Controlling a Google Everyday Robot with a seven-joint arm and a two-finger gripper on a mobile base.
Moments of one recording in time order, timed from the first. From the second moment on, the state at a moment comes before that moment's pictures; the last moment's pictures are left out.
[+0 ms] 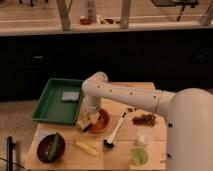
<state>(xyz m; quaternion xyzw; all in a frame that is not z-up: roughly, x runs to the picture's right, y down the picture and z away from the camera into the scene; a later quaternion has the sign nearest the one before) -0.079 0.166 0.791 -0.33 -0.22 -0.30 0.87</state>
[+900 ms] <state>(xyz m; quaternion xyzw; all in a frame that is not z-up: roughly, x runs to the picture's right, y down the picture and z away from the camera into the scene) -0.014 0.129 0.784 -0.29 -0.15 -0.26 0.91</state>
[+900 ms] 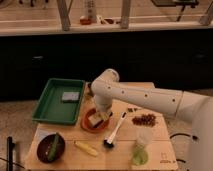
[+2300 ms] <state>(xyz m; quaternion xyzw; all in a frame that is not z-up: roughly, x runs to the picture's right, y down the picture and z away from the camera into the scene) -0.059 0.169 0.792 -0.31 -0.22 -0.29 0.88</state>
